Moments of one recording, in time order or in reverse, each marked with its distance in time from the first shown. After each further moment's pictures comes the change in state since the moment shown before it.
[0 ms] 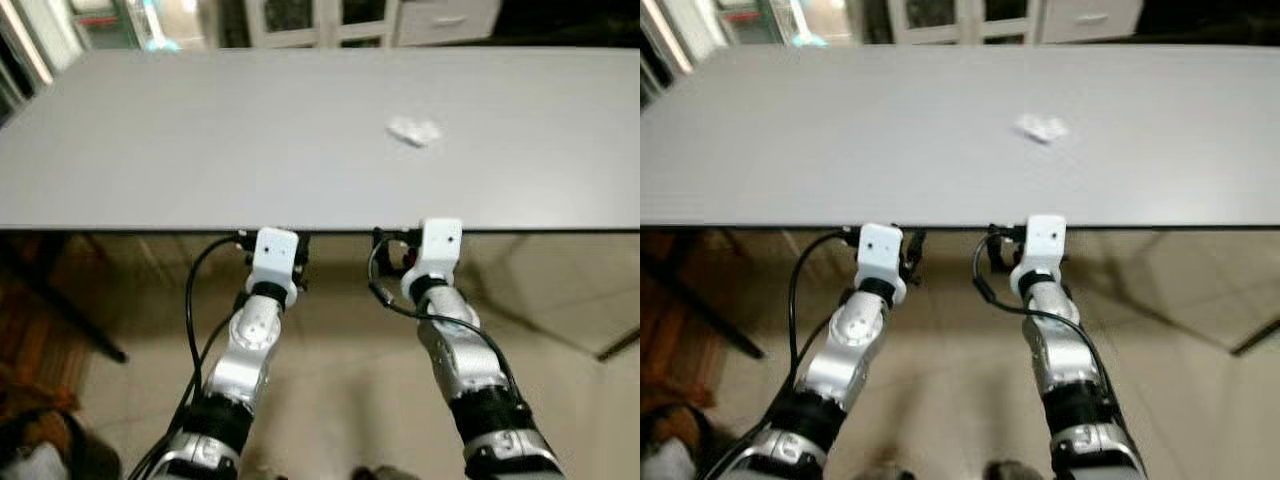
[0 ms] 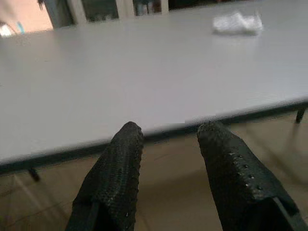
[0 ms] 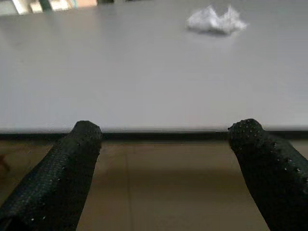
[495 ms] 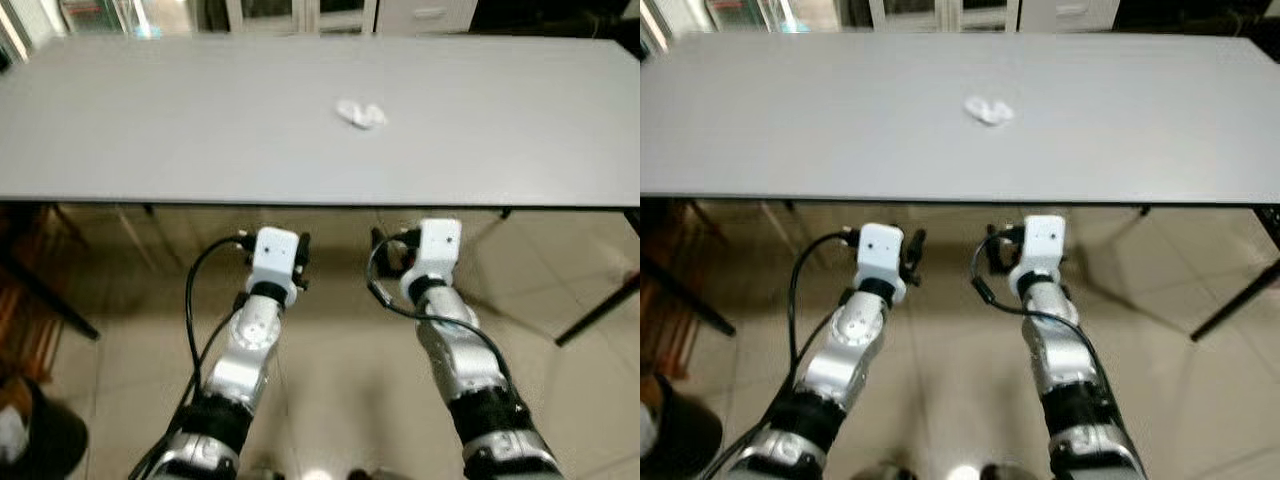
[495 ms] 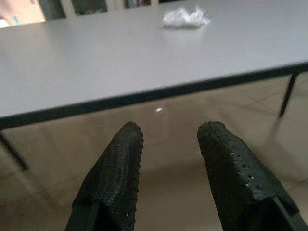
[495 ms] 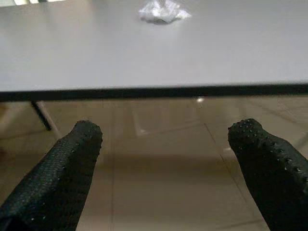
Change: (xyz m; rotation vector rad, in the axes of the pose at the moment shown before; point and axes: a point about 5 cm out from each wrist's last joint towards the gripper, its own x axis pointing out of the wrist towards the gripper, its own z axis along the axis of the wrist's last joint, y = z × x) left arm -0.001 0.002 -0.002 0.005 0.008 0.005; right arm 0.000 0.004 0.000 0.007 0.000 0.009
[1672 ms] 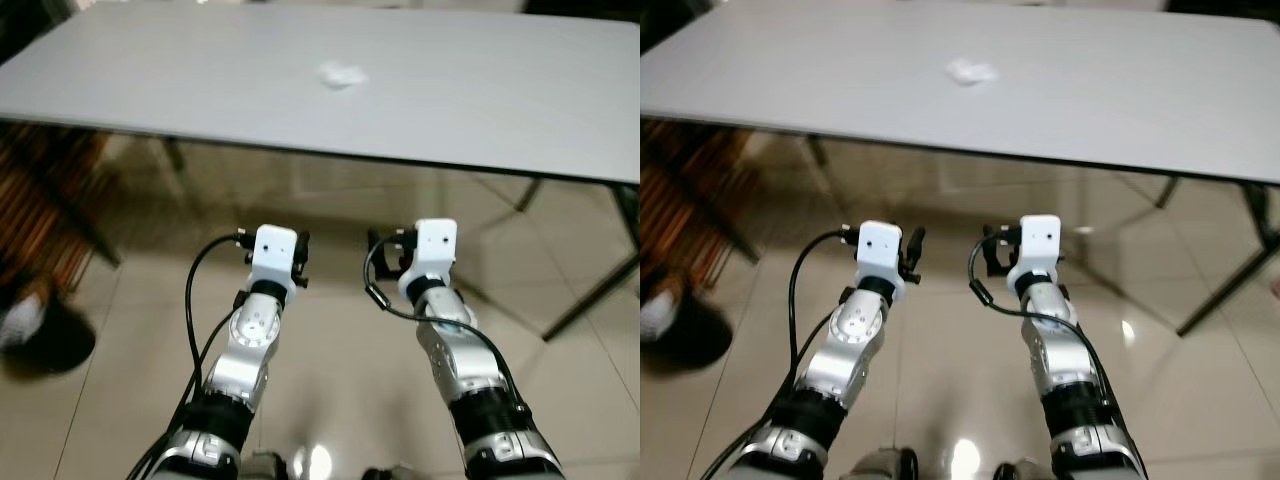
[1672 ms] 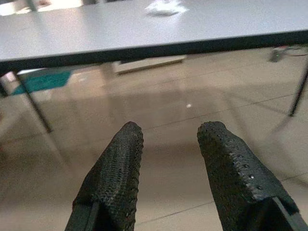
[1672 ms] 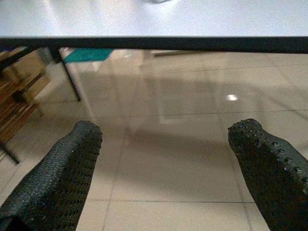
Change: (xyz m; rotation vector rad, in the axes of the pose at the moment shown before) left arm 0.003 -0.002 0.004 -0.016 -0.009 -0.006; right arm -0.001 -0.001 0.001 -0.027 -0.003 0.018
